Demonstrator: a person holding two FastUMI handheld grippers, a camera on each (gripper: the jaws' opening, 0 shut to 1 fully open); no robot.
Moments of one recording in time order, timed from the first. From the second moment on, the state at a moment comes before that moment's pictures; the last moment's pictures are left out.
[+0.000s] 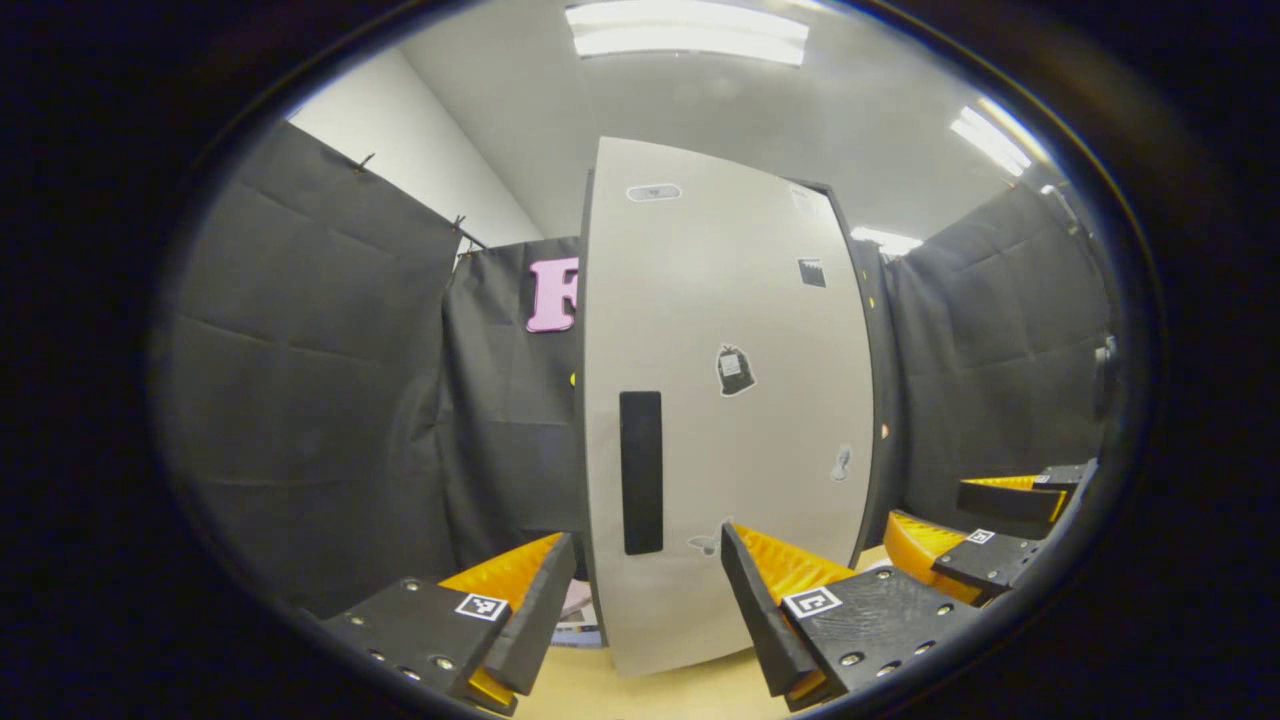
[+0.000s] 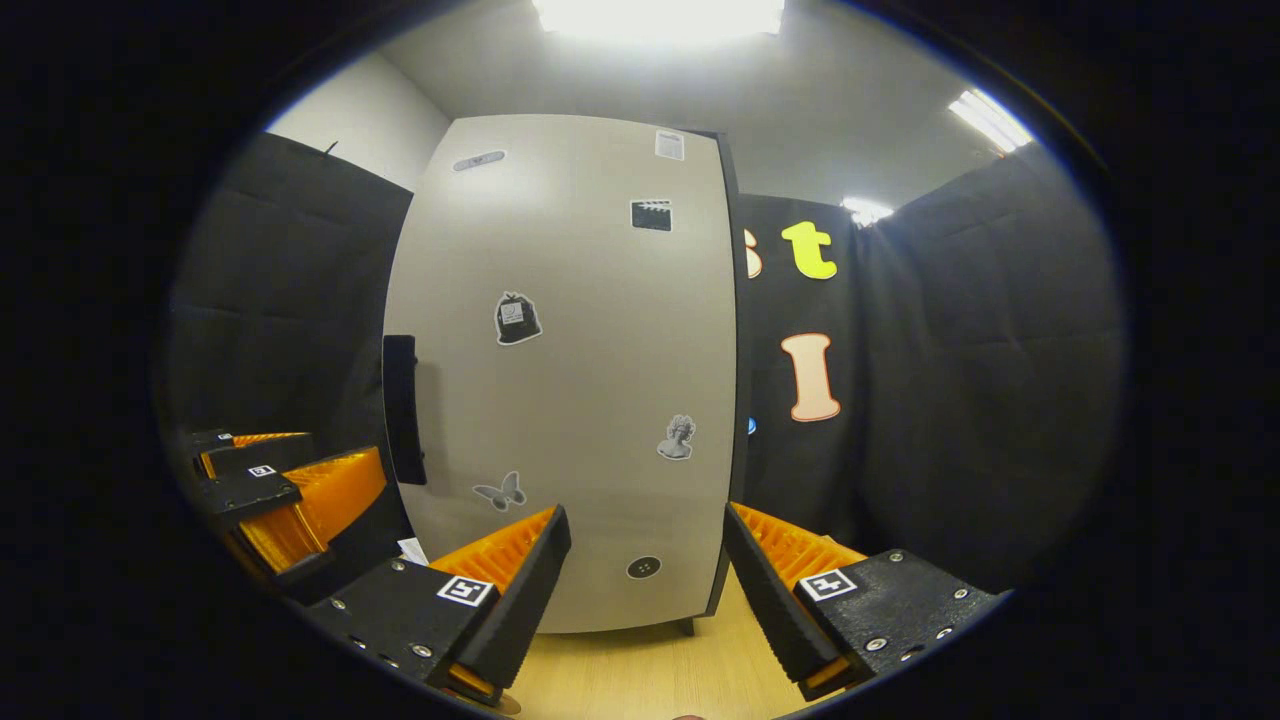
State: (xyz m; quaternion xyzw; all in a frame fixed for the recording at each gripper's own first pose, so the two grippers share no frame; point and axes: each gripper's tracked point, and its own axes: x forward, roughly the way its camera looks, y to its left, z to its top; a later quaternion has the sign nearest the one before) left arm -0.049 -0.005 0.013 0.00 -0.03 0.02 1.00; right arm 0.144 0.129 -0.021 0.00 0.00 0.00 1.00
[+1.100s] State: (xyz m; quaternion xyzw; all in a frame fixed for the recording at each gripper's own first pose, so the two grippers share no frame) left arm -0.030 0.004 0.013 -0.01 -0.04 0.00 1.00; right arm 0.143 0.125 -0.029 -0.01 0.01 -0.02 1.00
